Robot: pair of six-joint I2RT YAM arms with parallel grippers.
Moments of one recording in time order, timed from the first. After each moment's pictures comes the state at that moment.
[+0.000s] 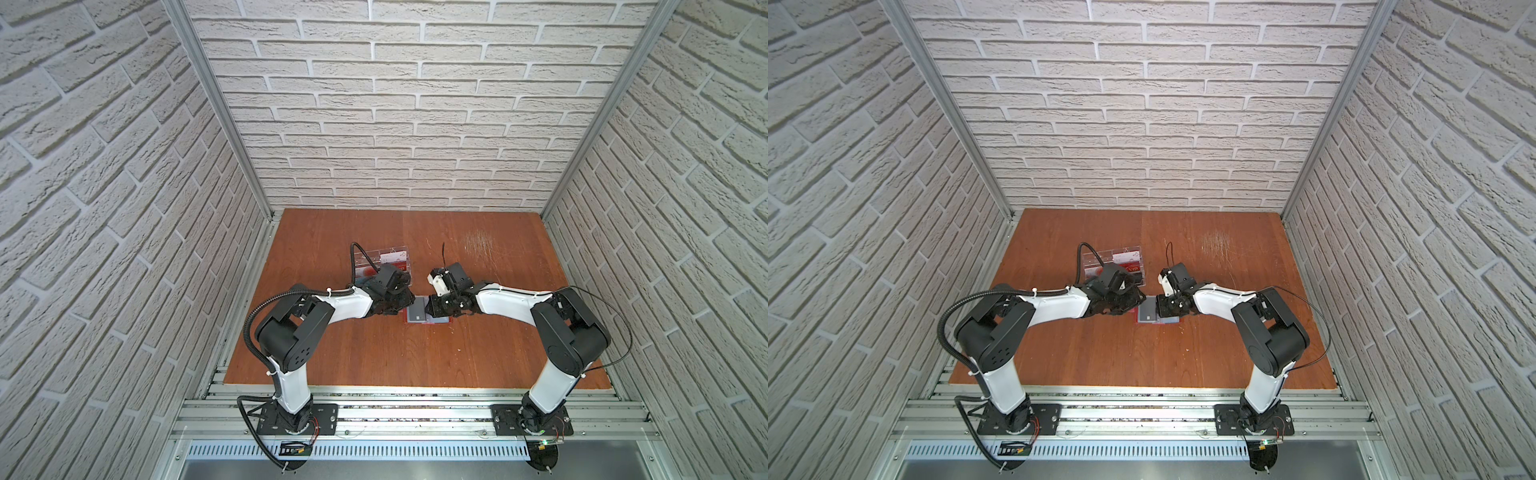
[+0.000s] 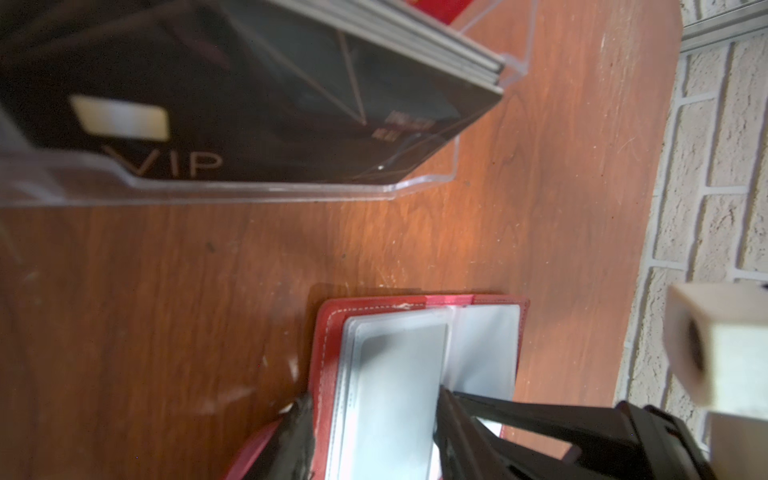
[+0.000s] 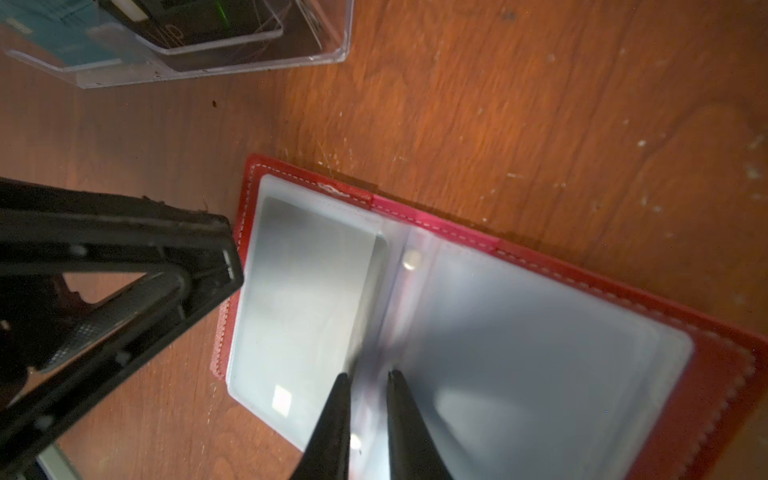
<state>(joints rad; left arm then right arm) -0.69 1.80 0.96 0.00 0.19 -0.98 0.49 1.75 0.94 -0.29 -0.27 0.41</state>
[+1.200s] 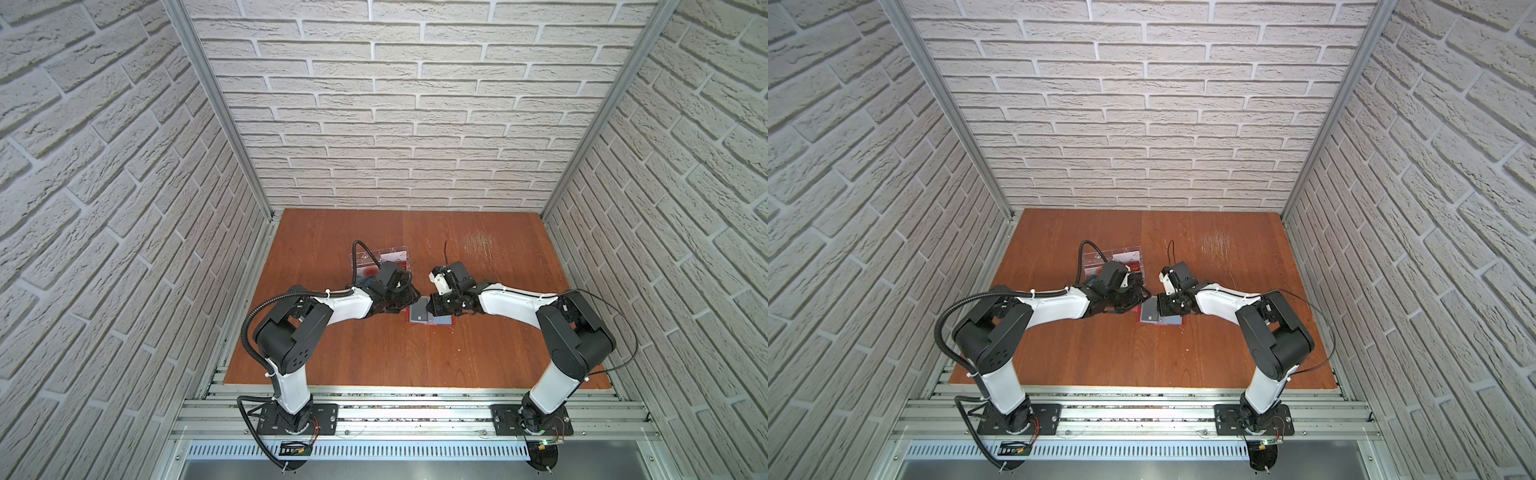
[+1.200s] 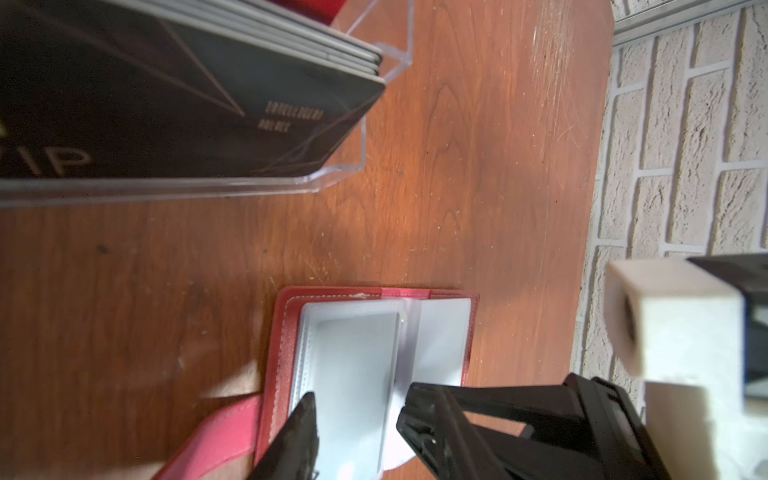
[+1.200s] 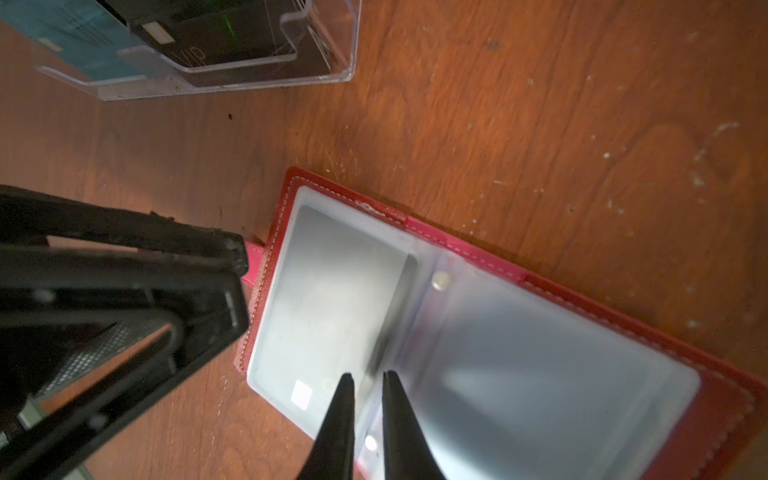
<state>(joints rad) -0.70 1.79 0.96 0.05 0.26 -0.98 0.49 1.72 0.94 -0.30 -0.26 0.41</state>
